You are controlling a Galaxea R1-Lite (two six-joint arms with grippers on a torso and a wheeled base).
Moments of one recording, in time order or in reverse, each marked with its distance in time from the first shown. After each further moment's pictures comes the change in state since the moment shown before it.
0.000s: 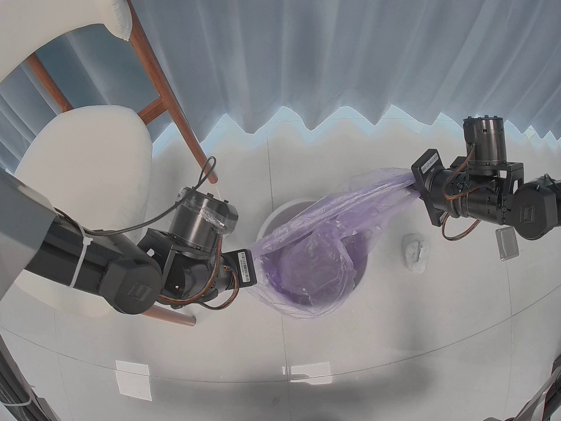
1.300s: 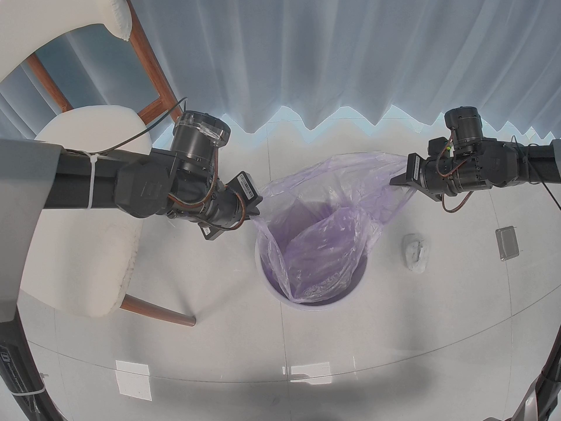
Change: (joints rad) left arm 0.130 0.134 -0.539 0.333 -0.300 -0.267; right arm -0.183 0.293 -0.485 0.398 0.343 -0.714
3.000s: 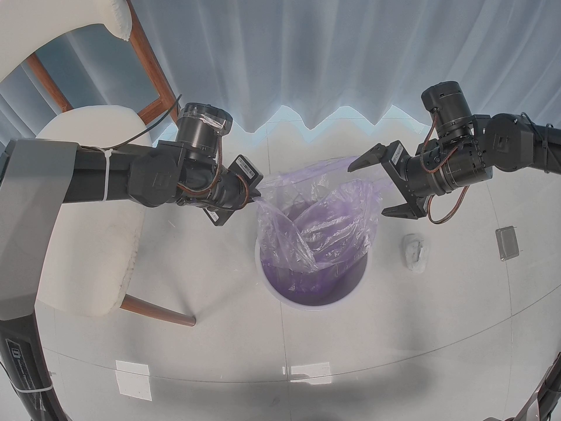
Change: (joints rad) left arm 0.022 0.075 -0.126 -0.024 0.019 -0.154; right arm 0.211 -0.114 -0.059 0.271 -0.091 0.569
